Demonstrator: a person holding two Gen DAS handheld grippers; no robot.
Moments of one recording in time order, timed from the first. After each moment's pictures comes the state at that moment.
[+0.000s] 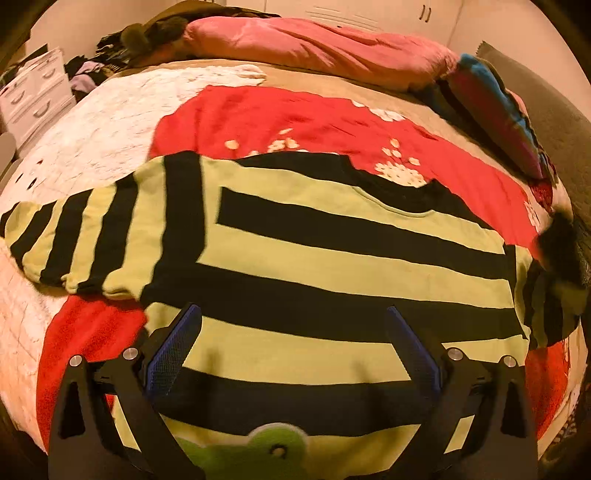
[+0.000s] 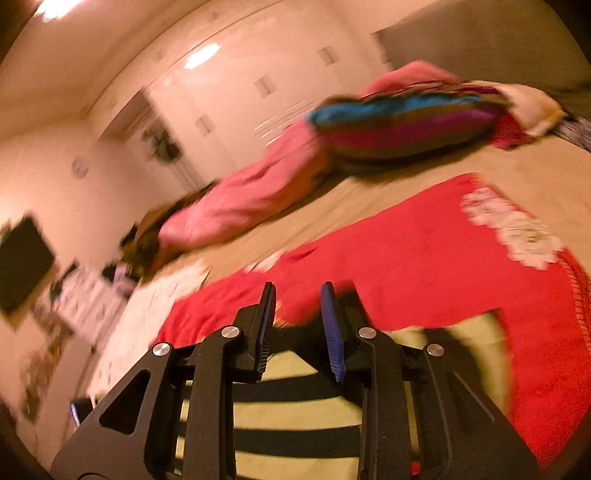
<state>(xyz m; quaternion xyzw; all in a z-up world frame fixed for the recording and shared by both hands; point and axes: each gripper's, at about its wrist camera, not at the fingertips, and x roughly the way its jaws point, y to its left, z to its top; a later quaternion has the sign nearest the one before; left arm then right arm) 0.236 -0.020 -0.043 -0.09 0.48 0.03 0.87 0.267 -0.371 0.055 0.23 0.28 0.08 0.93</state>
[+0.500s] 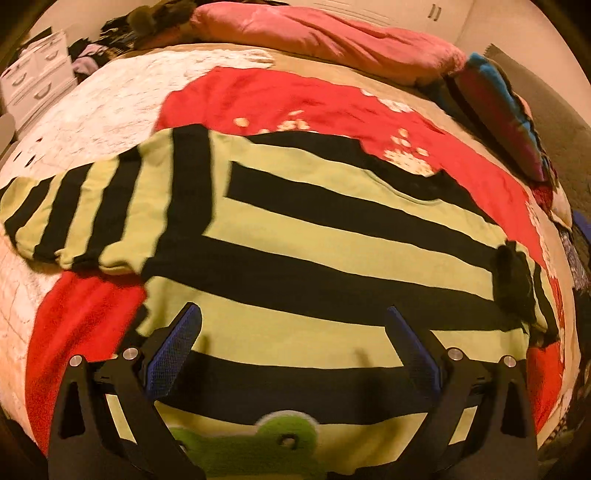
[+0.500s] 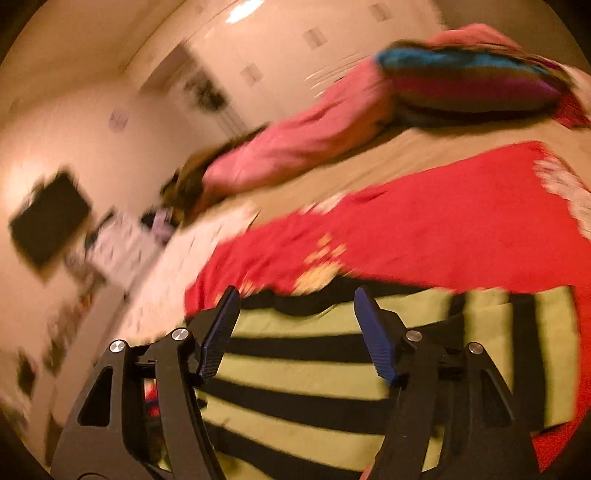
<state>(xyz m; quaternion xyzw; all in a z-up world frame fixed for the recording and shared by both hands) 0.231 -0.016 -0.058 -0.11 0.50 0.03 0.86 0.278 -0.342 0.039 0.24 0.33 0.17 0.90</state>
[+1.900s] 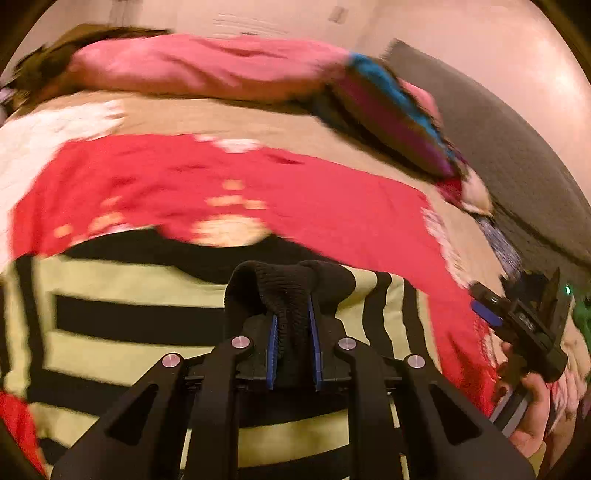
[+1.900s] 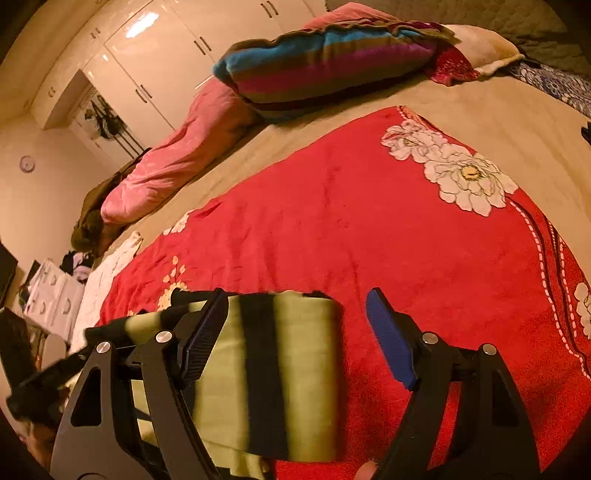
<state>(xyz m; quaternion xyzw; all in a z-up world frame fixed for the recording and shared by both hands) 0.315 -0.122 0.011 -0.12 0.46 -0.13 0.87 0.276 -0.460 -0.015 0.26 0.39 -0.01 0.89</state>
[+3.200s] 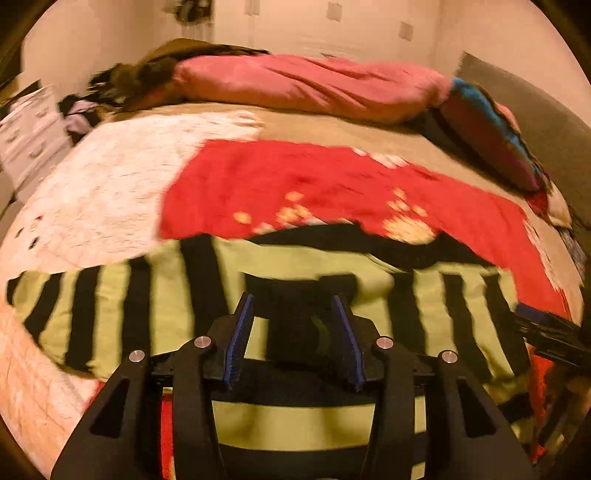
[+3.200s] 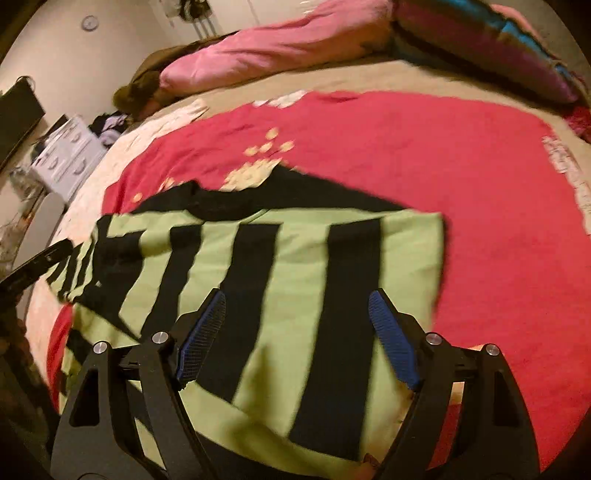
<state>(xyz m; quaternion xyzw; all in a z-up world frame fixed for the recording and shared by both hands) 0.274 -0.004 -0.004 -0.04 0.44 0.01 0.90 0.312 -0.286 -0.060 0.07 0.48 0.14 0.86</state>
